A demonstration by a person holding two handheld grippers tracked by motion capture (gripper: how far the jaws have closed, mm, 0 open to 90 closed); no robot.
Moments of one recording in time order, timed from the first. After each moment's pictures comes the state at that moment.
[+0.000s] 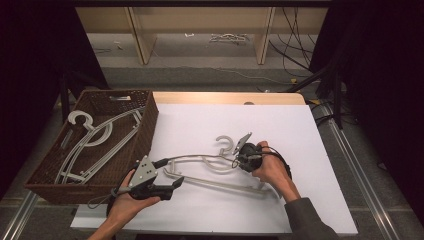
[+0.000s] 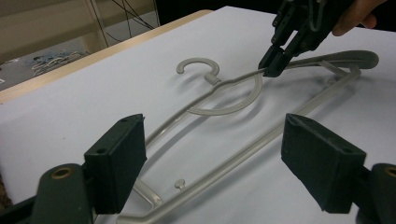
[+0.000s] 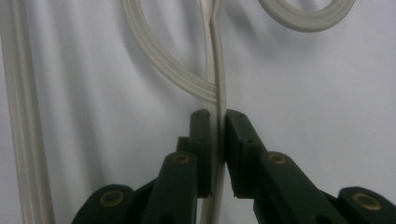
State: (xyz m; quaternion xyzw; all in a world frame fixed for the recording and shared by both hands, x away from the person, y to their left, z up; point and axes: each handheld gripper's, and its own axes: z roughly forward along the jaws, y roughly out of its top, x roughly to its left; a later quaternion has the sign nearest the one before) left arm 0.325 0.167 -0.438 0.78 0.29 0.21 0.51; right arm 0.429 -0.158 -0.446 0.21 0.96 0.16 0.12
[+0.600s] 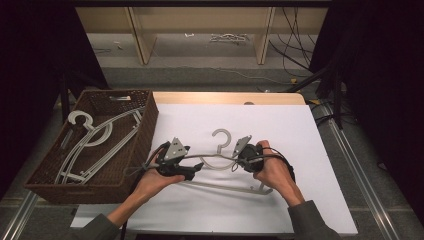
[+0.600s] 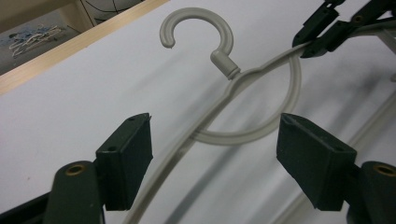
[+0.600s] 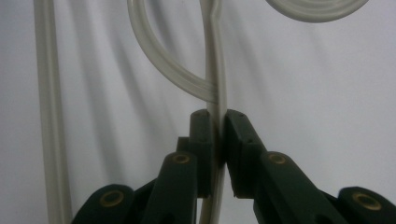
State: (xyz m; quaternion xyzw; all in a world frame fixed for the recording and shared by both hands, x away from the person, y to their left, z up) left arm 0.389 0.105 -0.433 0.83 0.28 0.20 0.44; right arm 0.405 -0.152 -0.416 0.16 0.96 0.17 0.18
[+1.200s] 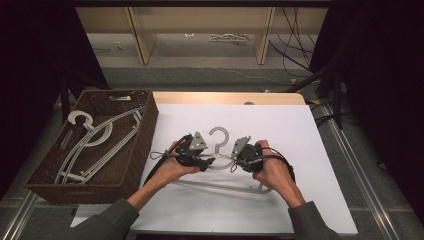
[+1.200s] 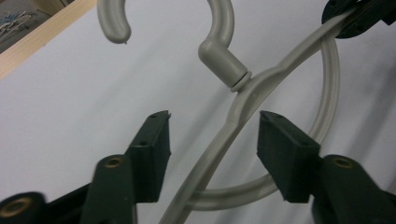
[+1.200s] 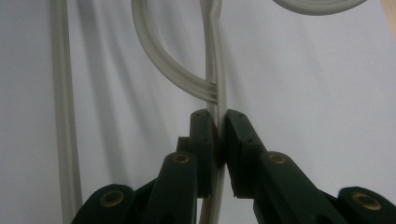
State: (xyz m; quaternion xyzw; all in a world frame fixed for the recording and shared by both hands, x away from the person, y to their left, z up) left arm 0.423 0.067 -0.444 0.88 0.22 0.18 0.38; right arm 0.400 -0.147 -0.408 0.15 0.95 0.17 0.20
